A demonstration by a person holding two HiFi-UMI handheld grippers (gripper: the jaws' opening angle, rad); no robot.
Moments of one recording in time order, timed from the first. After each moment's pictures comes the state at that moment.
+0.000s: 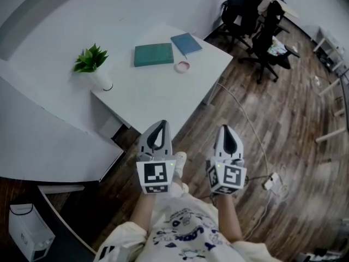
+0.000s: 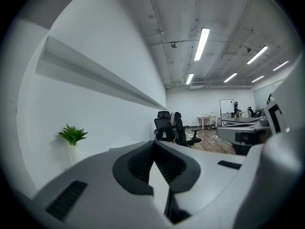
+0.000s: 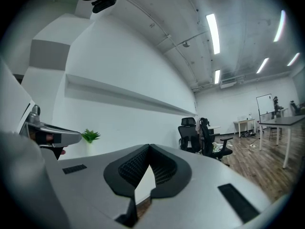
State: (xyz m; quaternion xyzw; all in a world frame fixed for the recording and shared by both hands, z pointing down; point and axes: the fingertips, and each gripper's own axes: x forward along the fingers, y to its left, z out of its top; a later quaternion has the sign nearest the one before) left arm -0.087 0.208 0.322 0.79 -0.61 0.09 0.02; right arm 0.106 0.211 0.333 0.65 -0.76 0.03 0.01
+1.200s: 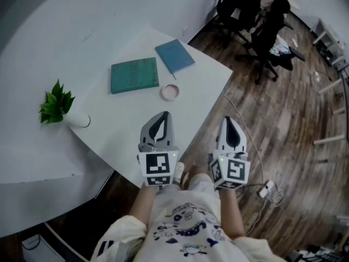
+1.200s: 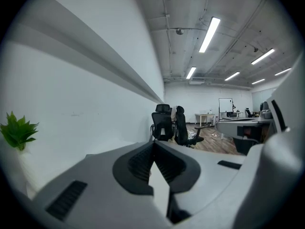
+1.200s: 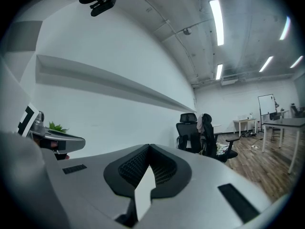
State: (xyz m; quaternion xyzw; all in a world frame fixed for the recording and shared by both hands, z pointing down) left arm -0.039 -0.080 0.358 0.81 -0.58 0.11 0.06; right arm 0.146 -0.063 0.346 0.66 -0.75 0.04 0.03
